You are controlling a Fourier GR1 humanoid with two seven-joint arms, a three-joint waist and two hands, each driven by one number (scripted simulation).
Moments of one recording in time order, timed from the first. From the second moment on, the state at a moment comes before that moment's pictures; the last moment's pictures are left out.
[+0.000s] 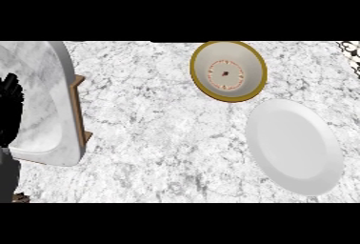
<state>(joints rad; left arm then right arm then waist) -0.23 0.34 0.23 -1.59 0.13 0.02 0.08 -0.37 -0.96 -0.19 -0.73 0.69 0.08 -0.33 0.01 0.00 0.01</state>
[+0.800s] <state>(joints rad) -0.23 0.33 0.26 -1.57 0.12 0.00 0.08 -0.61 -0.93 -0.32 -1.02 0.38 0.40 -0.27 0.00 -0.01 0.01</state>
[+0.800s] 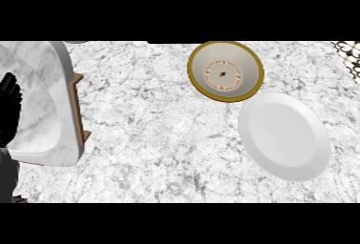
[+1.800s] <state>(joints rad) -0.27 0.30 0.25 -1.54 0.10 -0.01 0.05 -0.95 -0.56 -0.08 -1.11 0.39 0.46 0.24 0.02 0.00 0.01</state>
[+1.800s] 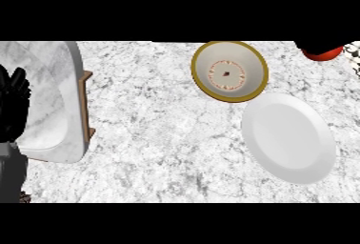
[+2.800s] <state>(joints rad) -0.29 0.28 0.24 -1.54 0.09 -0.02 0.04 -1.01 -0.26 -0.06 -0.59 0.57 0.03 0.17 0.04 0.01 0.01</state>
